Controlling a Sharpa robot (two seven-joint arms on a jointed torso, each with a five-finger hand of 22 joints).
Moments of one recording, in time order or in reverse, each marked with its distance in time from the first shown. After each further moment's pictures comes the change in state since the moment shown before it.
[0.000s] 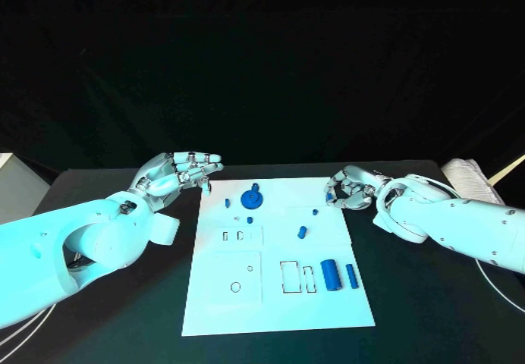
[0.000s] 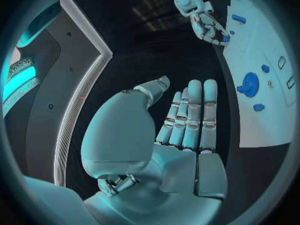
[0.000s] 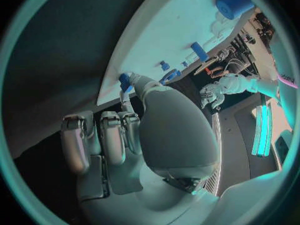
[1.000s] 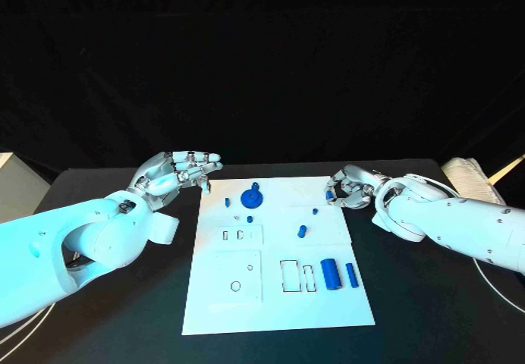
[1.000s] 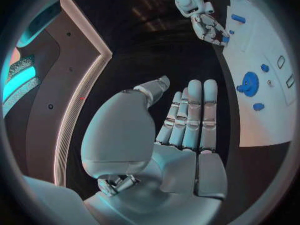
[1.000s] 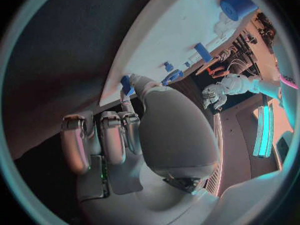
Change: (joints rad) left arm 0.000 -0.004 0.000 0.001 0.000 0.001 -0.001; left_hand 0.000 0.000 0.000 0.000 0.000 0.000 0.000 0.000 0.000 0.000 0.000 0.000 0.000 0.000 0.000 0.000 -0.002 0.000 -0.003 0.003 0.000 0.000; right arm -0.005 0.015 0.000 -0.021 -0.001 -0.002 -0.010; right_hand -0.003 0.003 0.012 -0.003 0.000 0.021 -0.006 0.008 0.001 -0.002 -0.003 0.004 0.001 0.000 -0.008 0.000 0.001 0.000 0.000 0.000 0.000 0.000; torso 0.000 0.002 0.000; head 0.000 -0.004
